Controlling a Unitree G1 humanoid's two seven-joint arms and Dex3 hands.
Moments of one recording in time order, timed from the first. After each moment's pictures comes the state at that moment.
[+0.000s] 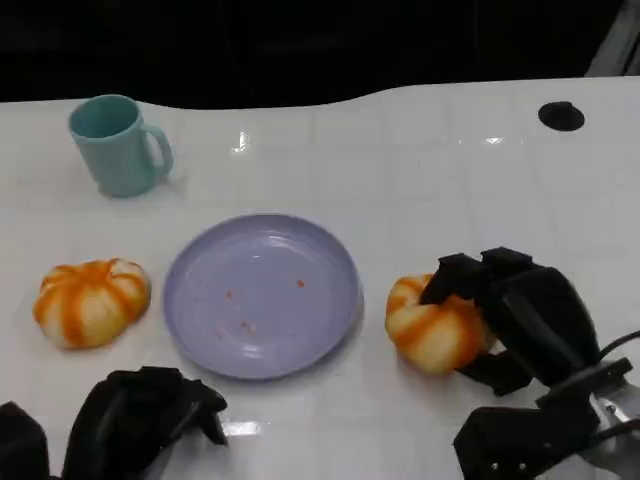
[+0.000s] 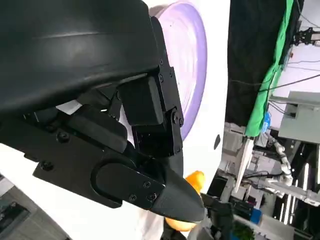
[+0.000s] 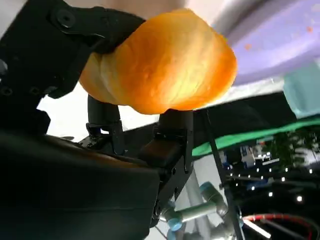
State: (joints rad) left arm -0.04 0.00 0.19 0.61 -0.37 -0.34 -0.63; right arm -0.42 -0.27 0.47 0.74 -0.77 -0.54 -0.66
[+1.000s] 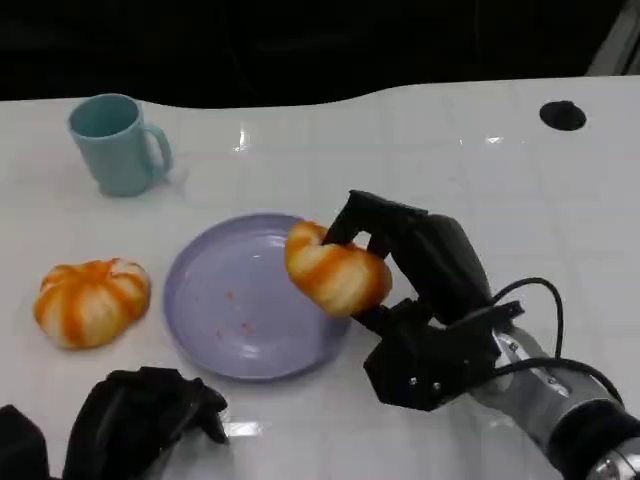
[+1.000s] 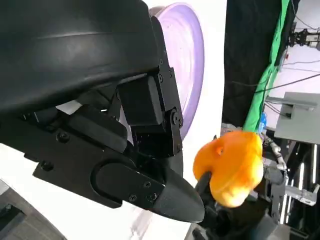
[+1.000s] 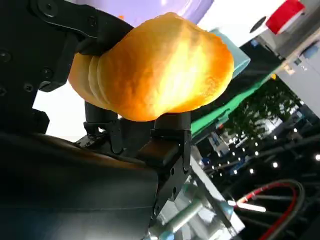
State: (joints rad) left arm -0.04 -0.01 0.19 0.62 -0.38 -0.36 -0.64; right arm -0.67 0.02 0.41 1.03 -0.60 -0.67 -0.53
